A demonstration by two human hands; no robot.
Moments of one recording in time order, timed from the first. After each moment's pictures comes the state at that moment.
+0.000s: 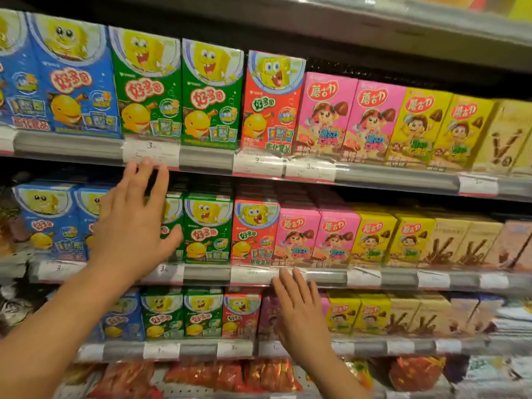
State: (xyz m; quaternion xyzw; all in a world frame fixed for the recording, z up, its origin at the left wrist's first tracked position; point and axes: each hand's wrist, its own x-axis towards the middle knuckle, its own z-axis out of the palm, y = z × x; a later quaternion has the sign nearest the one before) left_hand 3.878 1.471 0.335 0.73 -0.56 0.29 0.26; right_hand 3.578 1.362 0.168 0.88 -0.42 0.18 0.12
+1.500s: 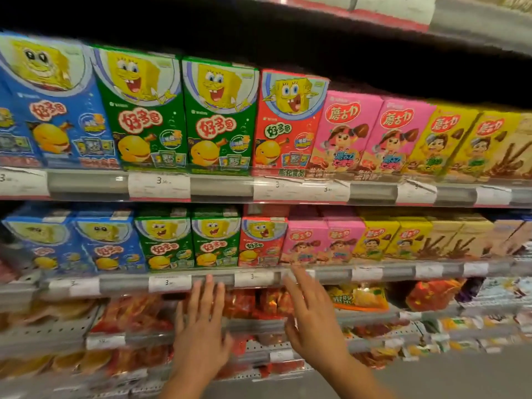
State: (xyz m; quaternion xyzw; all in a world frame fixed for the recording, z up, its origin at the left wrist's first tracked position) left_hand 3.815 1.477 -0.076 0.77 -0.62 0.04 0.15; right_hand 3.580 1.405 -0.007 0.89 -0.40 0.21 0.04
